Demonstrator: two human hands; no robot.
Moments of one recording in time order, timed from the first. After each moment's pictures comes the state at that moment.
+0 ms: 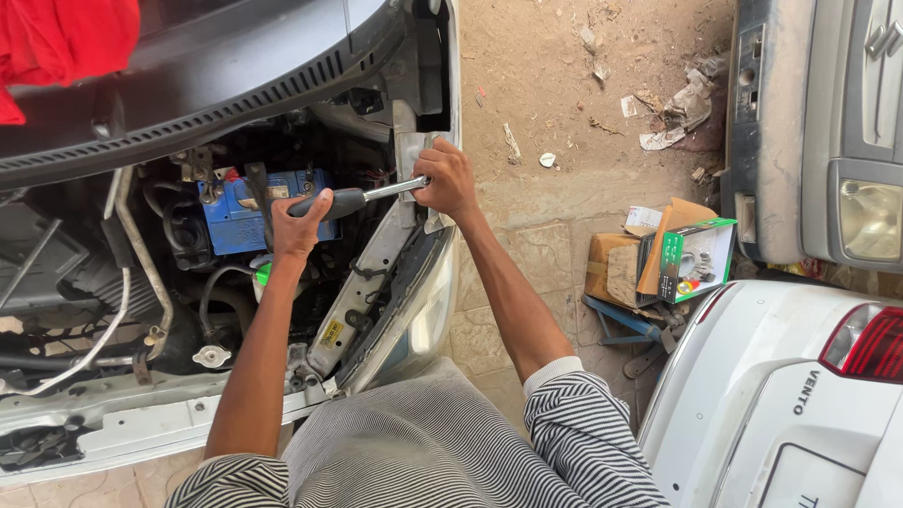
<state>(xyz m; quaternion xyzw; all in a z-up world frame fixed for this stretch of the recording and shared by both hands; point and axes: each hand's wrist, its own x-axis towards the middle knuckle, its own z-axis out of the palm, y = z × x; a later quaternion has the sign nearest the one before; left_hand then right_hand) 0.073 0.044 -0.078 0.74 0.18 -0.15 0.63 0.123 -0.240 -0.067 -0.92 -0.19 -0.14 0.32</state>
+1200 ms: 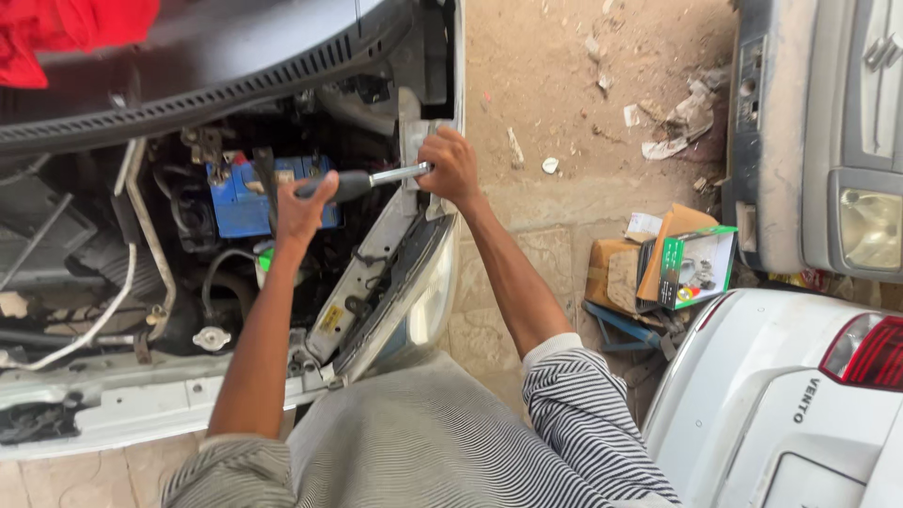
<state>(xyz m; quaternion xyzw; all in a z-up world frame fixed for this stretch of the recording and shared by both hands) 0.063 0.045 -0.071 0.74 0.18 -0.15 0.63 0.123 -0.244 -0.054 -0.90 -0.24 -0.19 0.32</state>
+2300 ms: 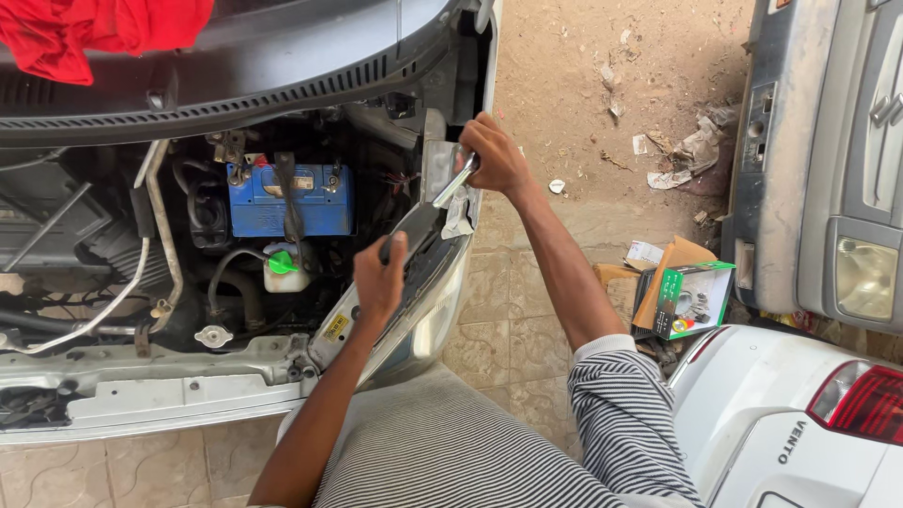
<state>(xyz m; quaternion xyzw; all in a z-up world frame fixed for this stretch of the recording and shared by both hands) -0.012 -0.054 -0.007 0.76 0.18 -0.08 0.61 0.182 -0.288 -0.048 -0.86 -0.36 -0.07 0.36</state>
